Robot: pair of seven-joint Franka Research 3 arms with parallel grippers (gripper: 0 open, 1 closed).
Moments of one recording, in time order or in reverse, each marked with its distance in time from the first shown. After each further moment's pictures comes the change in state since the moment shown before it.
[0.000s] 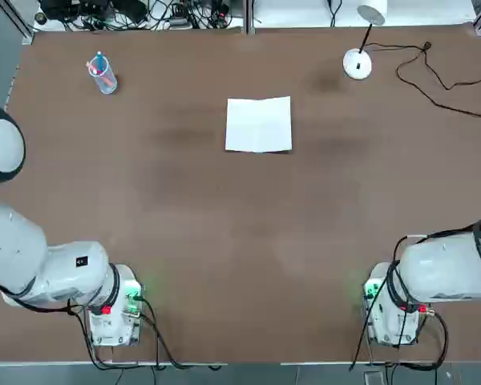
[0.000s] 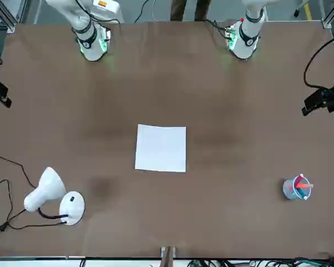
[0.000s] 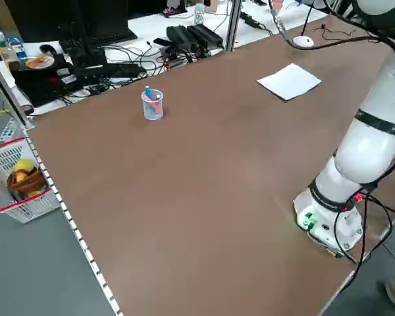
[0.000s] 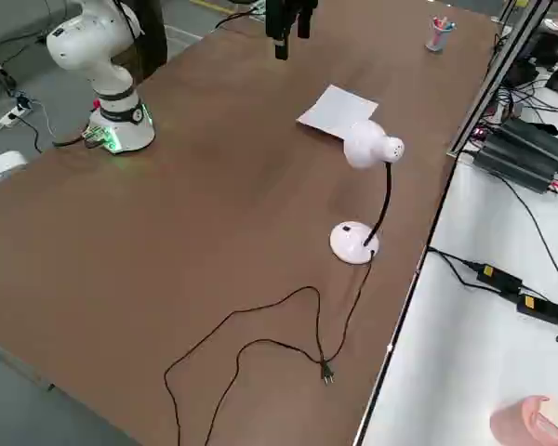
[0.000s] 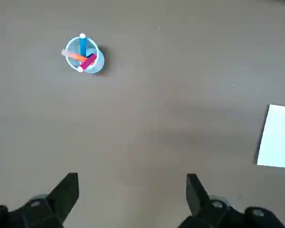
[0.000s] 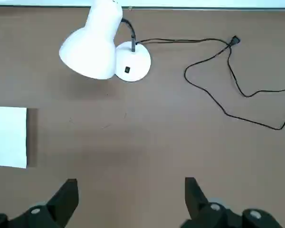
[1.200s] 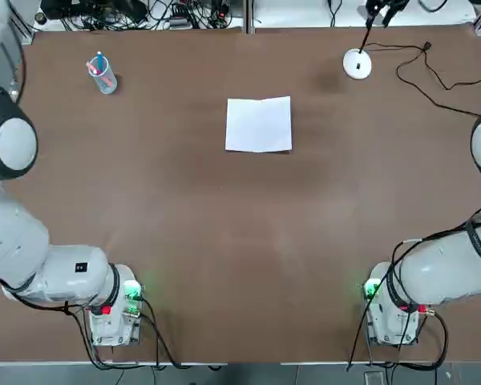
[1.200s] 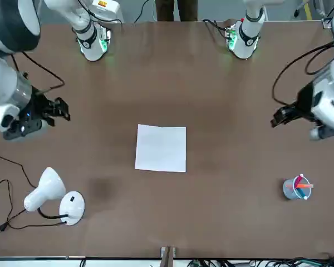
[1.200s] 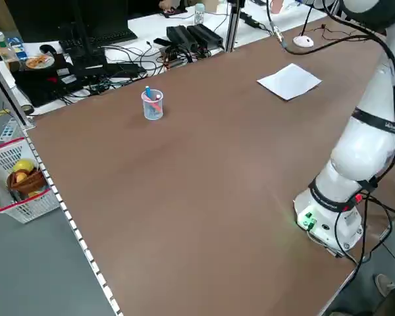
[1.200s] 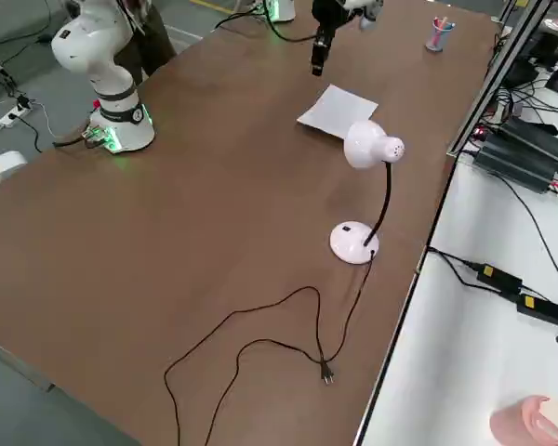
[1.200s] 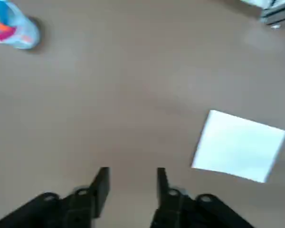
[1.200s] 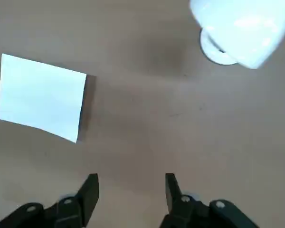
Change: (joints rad) left arm -0.175 0.089 -0.012 -0.025 -0.175 0.142 -0.324; right arm 0.193 0.106 0.011 -0.170 0.167 0.123 0.001
